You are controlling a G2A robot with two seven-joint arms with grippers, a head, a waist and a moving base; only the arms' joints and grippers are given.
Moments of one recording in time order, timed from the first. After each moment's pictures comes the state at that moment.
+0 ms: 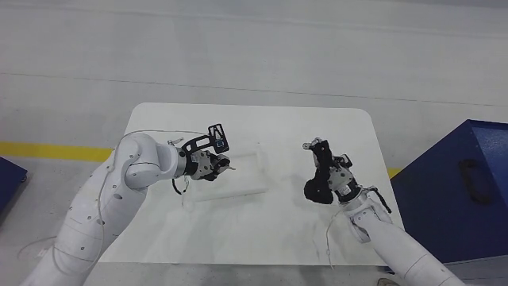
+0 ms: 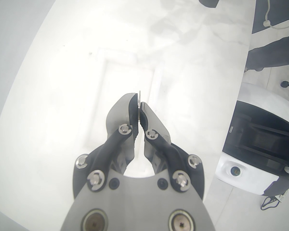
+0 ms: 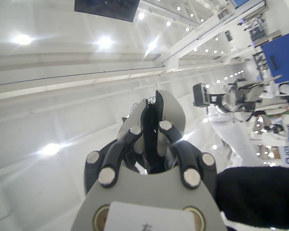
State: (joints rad) left arm 0.74 -1.11 -0.98 -1.40 0.80 -0.83 -0.86; right arm -1.01 -0.91 0.73 -1.19 1.84 -0.29 0.96
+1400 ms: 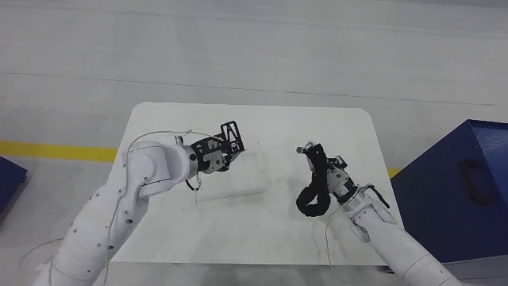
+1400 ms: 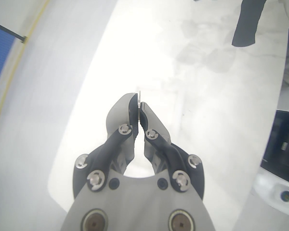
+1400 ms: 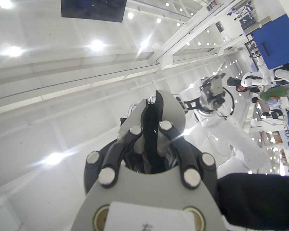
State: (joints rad) left arm 0.82 -1.09 -0.99 -1.71 1.28 -0.70 -0.55; right arm -1.02 -0.93 0.79 -1.17 1.70 -0.12 0.93
